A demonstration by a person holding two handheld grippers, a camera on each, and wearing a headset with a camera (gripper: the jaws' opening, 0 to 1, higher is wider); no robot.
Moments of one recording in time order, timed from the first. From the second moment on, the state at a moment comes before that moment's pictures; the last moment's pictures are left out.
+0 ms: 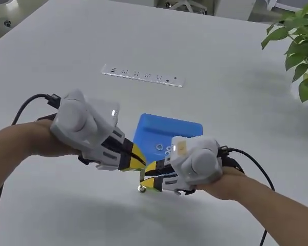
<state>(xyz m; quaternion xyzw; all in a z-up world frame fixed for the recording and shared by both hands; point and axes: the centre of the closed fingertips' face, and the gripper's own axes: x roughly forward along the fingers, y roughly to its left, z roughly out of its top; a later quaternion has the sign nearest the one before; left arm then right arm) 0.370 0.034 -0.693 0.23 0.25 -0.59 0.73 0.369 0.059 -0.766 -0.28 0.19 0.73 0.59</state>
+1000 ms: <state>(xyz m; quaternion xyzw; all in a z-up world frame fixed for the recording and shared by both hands) 0.370 0.034 -0.693 0.22 0.26 -0.58 0.74 0.368 0.058 -0.767 -0.30 0.20 0.72 0.59</state>
